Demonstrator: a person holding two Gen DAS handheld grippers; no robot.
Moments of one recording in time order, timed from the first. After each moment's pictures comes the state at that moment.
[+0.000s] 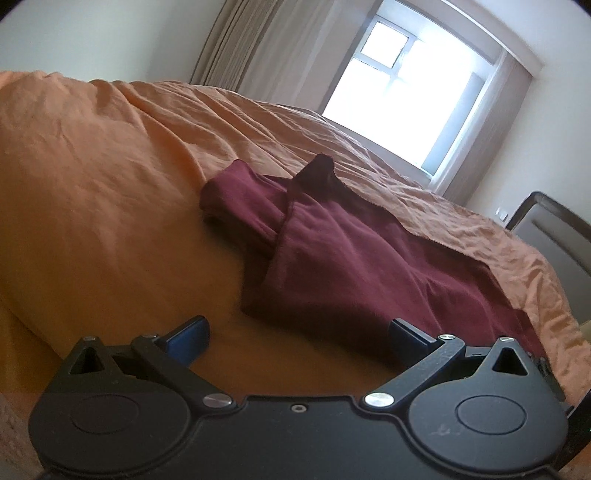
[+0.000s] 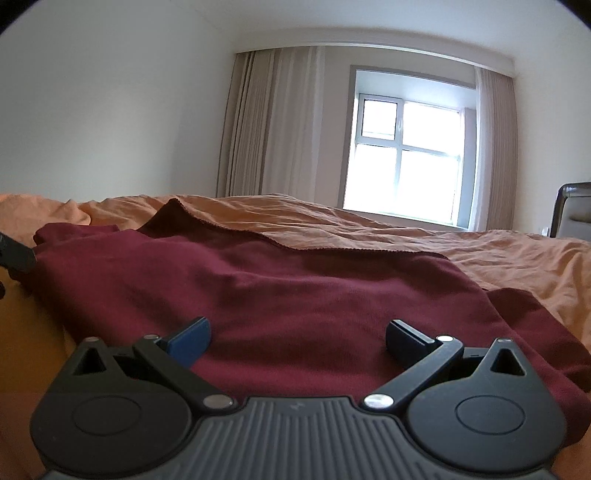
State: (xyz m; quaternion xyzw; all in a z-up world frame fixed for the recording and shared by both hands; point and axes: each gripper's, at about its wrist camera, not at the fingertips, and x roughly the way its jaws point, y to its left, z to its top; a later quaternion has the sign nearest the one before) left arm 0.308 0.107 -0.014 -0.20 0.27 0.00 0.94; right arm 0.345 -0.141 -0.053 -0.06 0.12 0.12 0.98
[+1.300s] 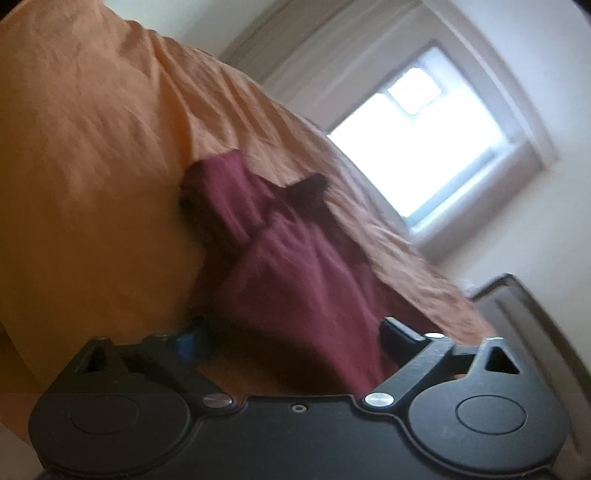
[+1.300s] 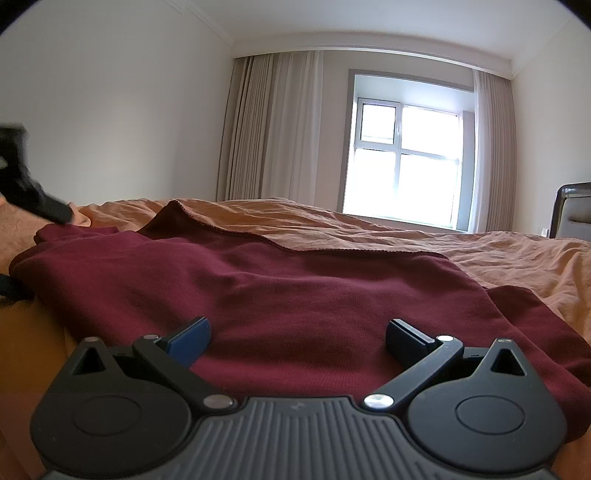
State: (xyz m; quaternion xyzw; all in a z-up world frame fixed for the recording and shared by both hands) left arm 0.325 0.110 -0.020 -0.36 0.24 0.00 0.90; right arm 0.343 -0.139 -0.055 -0.06 0.11 0.12 0.98
